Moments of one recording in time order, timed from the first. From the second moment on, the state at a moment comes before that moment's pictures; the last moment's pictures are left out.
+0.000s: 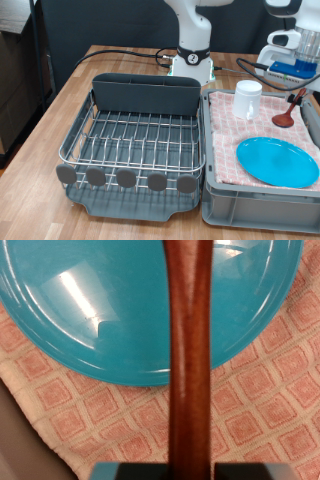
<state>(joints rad) 0.13 0.04 0.31 -2.32 -0.23 2.44 1.94</state>
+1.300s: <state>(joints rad) 0.09 -0.22 0.26 -2.54 -0.24 2.33 2.49</state>
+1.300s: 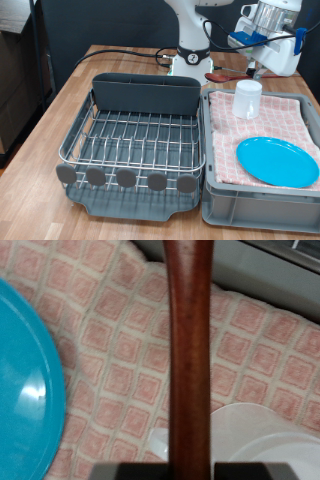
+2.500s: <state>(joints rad) 0.06 -0.60 0.00 -2.81 -0.19 2.20 2.43</state>
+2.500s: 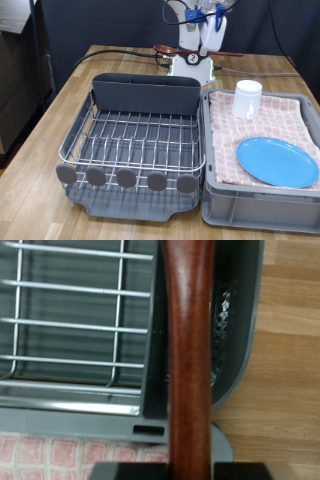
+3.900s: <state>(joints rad) 0.10 -0.48 -0.32 -2.82 0.15 2.28 2.09</state>
